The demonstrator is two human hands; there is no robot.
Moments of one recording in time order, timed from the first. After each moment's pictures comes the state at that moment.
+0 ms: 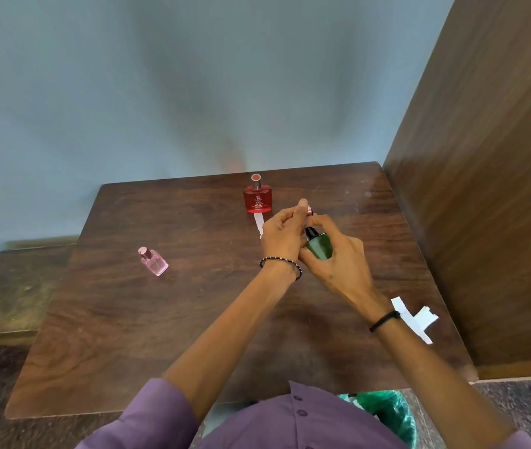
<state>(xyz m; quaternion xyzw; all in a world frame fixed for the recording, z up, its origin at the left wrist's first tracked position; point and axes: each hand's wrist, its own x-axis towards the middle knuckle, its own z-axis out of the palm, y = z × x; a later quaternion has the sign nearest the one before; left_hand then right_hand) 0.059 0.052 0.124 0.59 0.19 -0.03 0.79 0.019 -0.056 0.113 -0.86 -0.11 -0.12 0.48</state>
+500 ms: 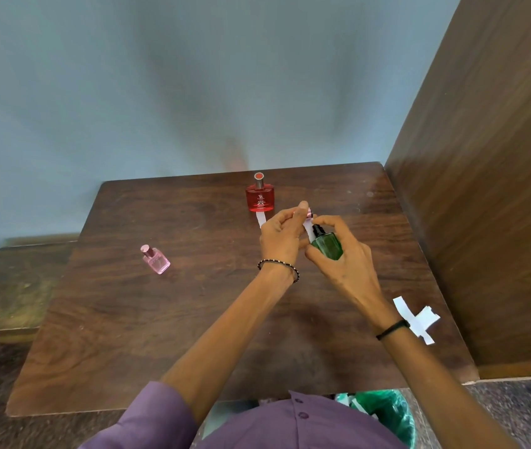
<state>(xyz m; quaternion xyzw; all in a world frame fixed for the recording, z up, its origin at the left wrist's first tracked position) 0.053 0.062 0.126 0.56 0.17 -0.04 0.81 0.012 -0.058 0.109 -0.86 -0.07 -0.10 0.50</state>
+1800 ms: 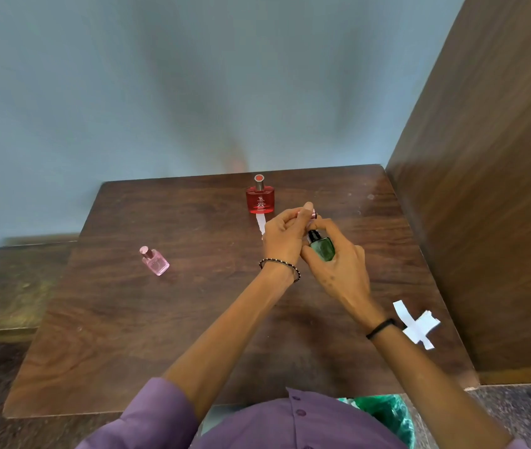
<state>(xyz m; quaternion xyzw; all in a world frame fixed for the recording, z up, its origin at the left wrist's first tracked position) 0.063 0.058 0.120 0.60 0.15 -0.02 0.79 0.015 -0.045 0.112 -0.87 -0.04 -0.10 0.49</state>
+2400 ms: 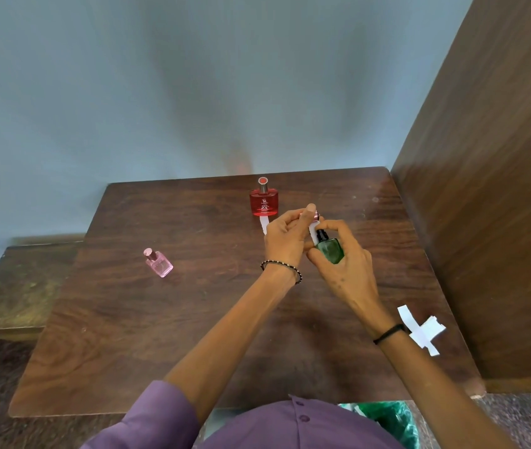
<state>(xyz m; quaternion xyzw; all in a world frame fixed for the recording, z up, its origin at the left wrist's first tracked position) 0.065 0.061 0.124 0.59 0.15 -0.03 0.79 0.020 -0.053 0.108 -0.85 -0.04 -0.10 0.52</state>
